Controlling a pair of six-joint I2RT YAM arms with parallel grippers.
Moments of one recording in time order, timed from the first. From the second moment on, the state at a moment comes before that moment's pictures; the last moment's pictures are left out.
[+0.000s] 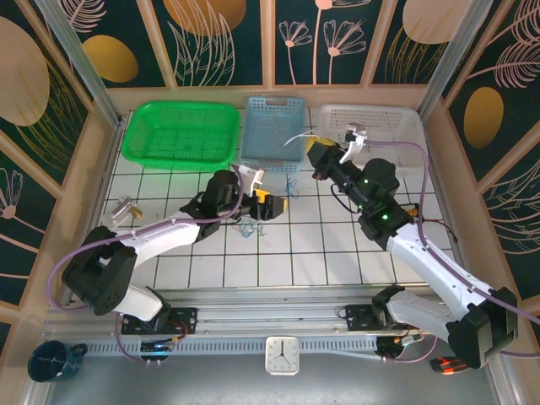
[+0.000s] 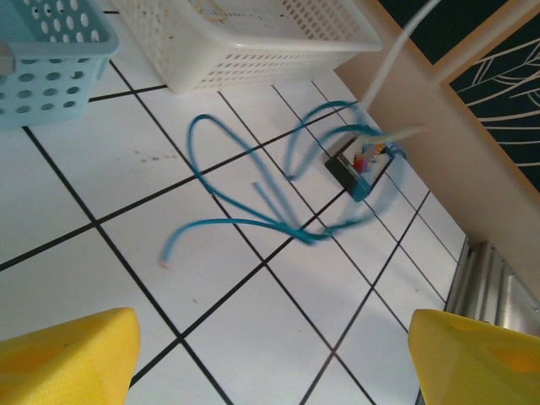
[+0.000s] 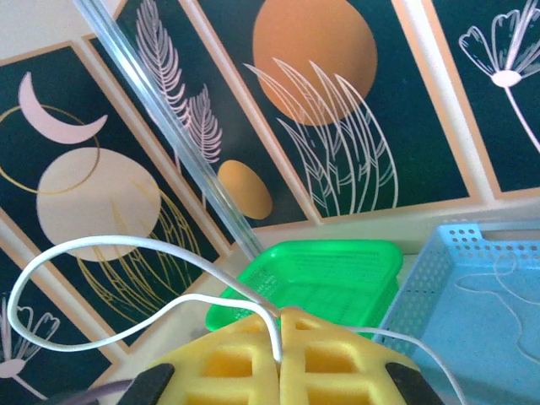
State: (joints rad) left arm -0.67 1.47 0.77 0.28 0.41 -0.48; right arm 0.56 1.03 0.83 0.33 -0.14 0.52
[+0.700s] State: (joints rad) left arm -0.67 1.52 0.70 0.52 0.43 -0.47; right arm 0.56 0.98 0.87 0.31 -0.22 0.61
